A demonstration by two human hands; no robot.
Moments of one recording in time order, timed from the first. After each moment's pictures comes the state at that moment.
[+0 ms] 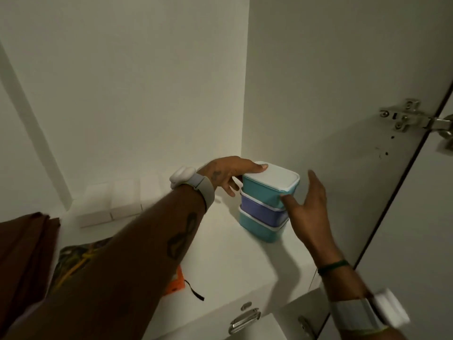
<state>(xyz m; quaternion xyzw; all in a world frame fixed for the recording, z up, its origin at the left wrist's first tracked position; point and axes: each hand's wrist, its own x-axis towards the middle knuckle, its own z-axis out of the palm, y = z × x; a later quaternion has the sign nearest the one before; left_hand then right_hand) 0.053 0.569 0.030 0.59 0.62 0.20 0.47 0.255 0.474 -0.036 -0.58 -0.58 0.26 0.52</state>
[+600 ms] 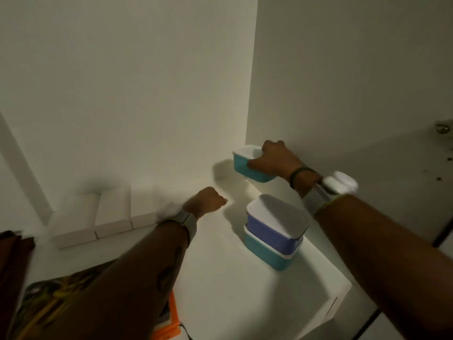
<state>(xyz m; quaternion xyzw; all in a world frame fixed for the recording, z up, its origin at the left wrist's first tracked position) -0.021 0.635 -0.073 0.59 0.72 0.20 0.31 0.178 0.655 0.053 -0.63 -0.75 0.11 0.17</state>
